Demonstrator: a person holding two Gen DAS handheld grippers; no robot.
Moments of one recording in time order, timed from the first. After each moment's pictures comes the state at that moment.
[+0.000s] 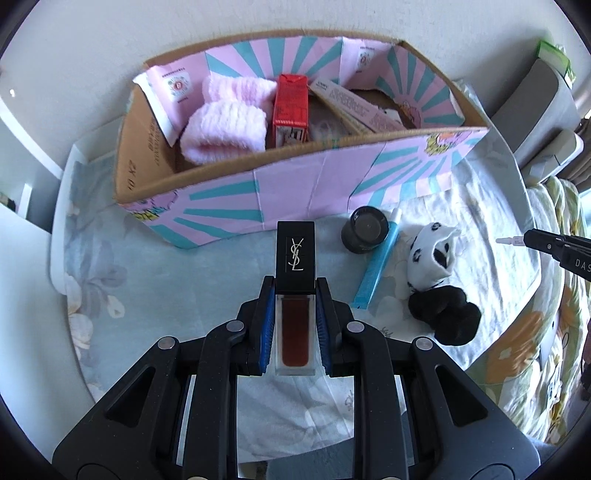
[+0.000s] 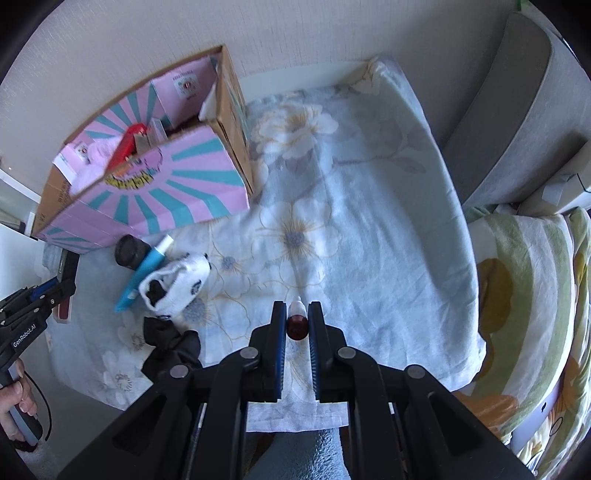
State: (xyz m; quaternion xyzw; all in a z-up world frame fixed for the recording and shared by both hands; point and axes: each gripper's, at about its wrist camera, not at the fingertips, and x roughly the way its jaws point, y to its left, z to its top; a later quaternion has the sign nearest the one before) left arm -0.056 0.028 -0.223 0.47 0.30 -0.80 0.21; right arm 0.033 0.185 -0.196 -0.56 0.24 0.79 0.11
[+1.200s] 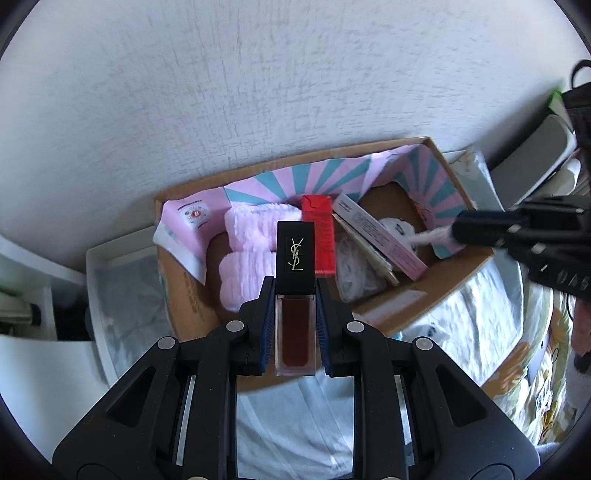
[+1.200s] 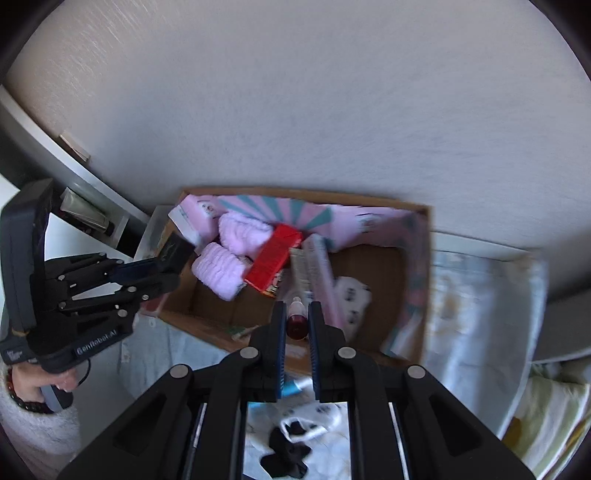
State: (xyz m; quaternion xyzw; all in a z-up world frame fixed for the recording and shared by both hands) left arm -0.104 -0.091 -0.163 0.45 0.31 -0.81 0.22; right arm -0.177 0.172 -0.115 -0.52 0.22 0.82 -0.08
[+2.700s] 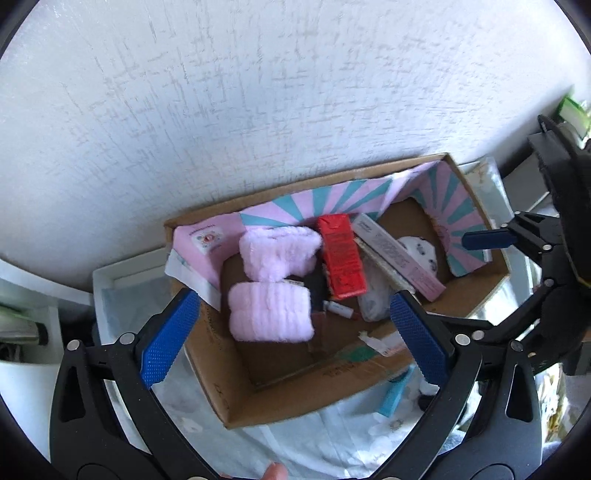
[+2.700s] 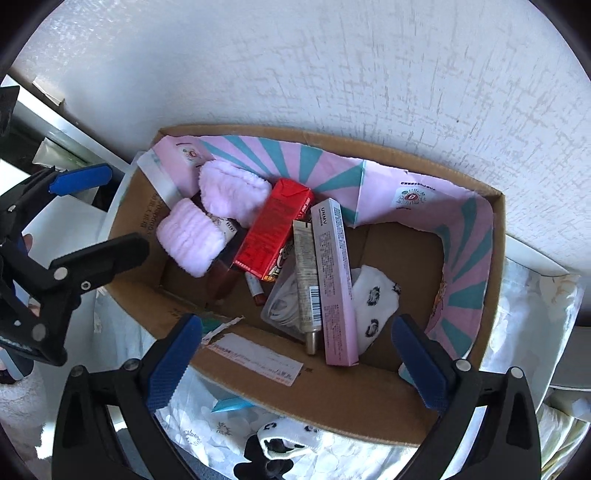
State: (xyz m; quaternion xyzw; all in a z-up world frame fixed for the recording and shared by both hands) left arm -0.108 -0.105 -0.164 0.42 0.33 -0.80 0.26; right arm -0.208 0.134 -0.167 -0.58 0.18 0.79 -0.09
